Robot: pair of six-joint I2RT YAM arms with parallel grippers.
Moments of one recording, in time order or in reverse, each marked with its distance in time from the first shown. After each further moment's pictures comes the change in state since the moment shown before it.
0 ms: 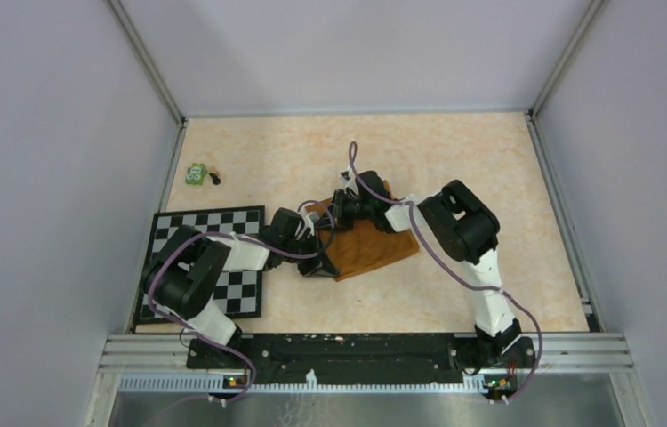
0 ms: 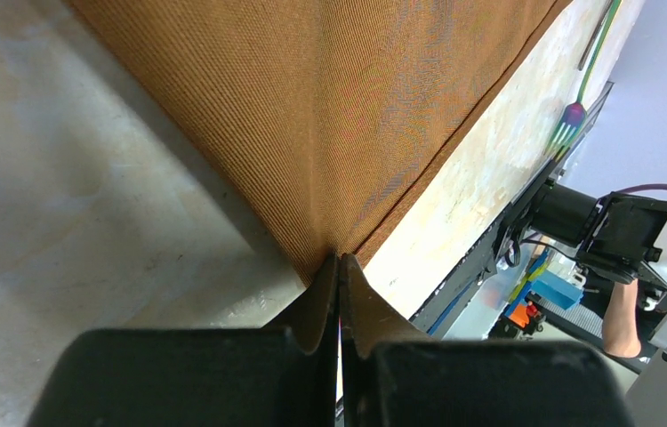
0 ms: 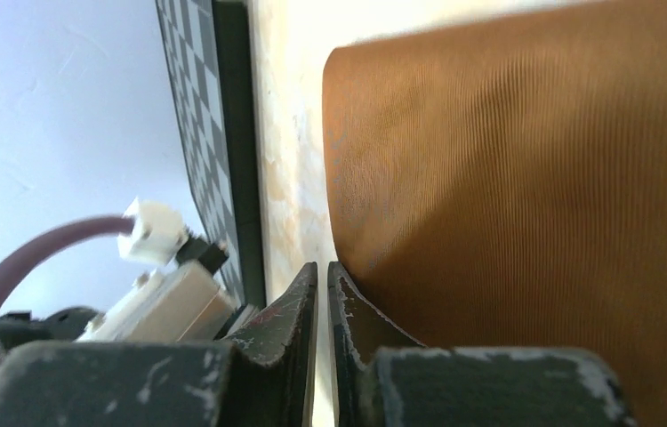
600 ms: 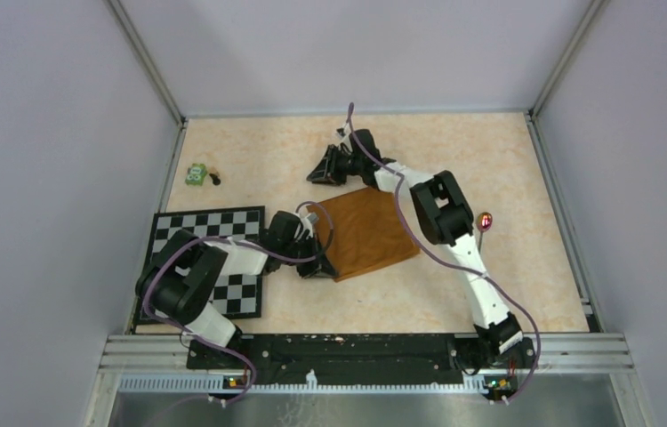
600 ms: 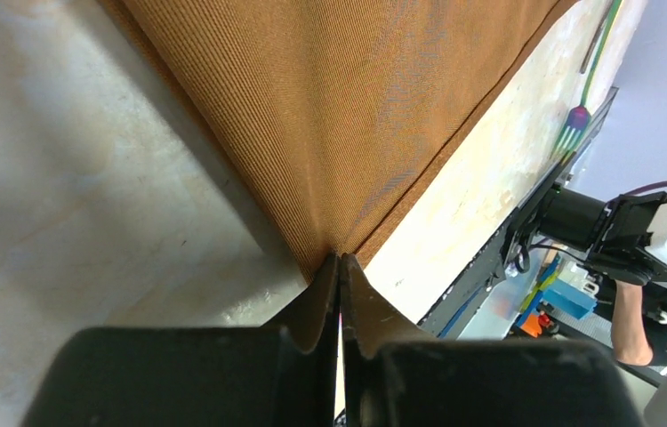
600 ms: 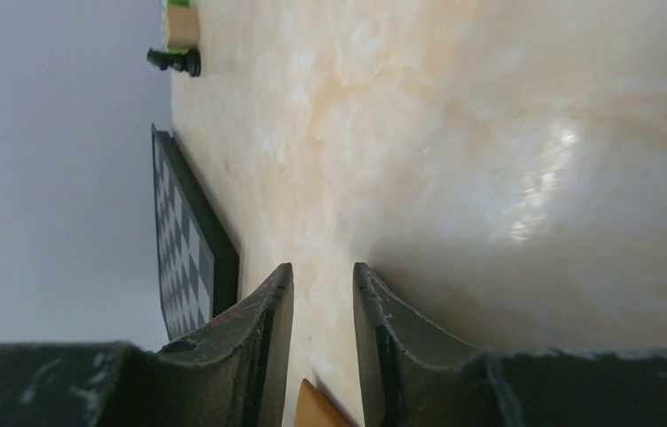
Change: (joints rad) left arm -0.002 -0.030 -0.046 0.063 -0.024 -0.009; right arm -0.089 0.399 0.735 -0.265 0.032 -0.122
